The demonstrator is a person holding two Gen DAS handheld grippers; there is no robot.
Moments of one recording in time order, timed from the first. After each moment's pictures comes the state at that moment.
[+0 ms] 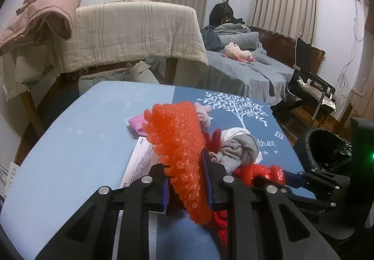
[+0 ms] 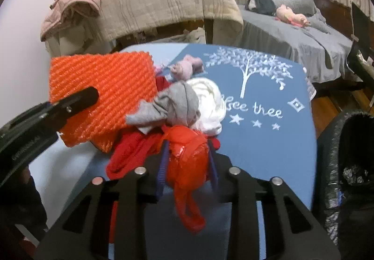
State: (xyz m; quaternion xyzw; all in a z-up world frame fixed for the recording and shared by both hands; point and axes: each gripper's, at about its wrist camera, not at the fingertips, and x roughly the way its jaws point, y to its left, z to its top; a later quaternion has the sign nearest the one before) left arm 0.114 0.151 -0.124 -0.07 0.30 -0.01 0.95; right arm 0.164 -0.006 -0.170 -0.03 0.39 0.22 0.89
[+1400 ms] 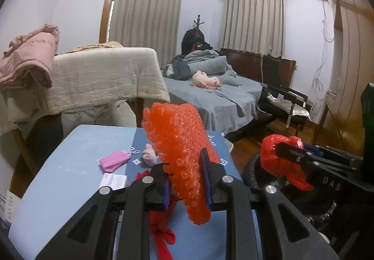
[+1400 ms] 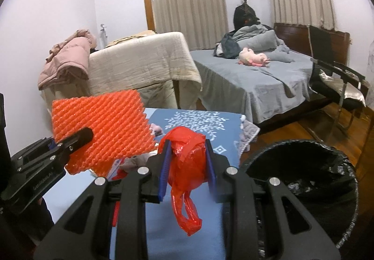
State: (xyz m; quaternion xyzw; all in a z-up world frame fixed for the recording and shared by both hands) left arm 0.066 0.073 -0.040 -0.03 0.22 -0.08 0.97; right arm 0.097 -0.121 -0.054 0.02 0.26 0.15 0.95
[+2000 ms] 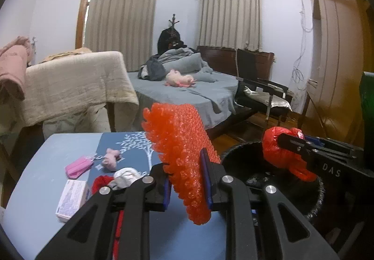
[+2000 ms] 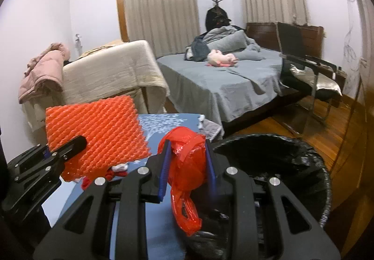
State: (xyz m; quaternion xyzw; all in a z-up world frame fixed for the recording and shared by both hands) left arm 0.068 -0.003 -0.043 0.00 0.21 -0.14 0.97; right arm 0.081 -0.199 -0.055 0.04 0.25 0.06 0.96
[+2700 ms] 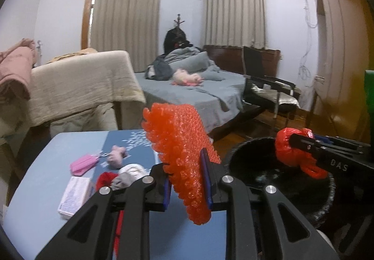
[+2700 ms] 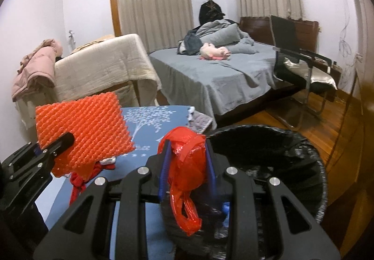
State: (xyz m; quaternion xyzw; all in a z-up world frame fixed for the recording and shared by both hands) left arm 0.070 -0.002 -0.057 0.01 0.21 -0.11 0.97; right arm 0.087 -0.203 -0.074 0.03 0.27 0.06 0.96
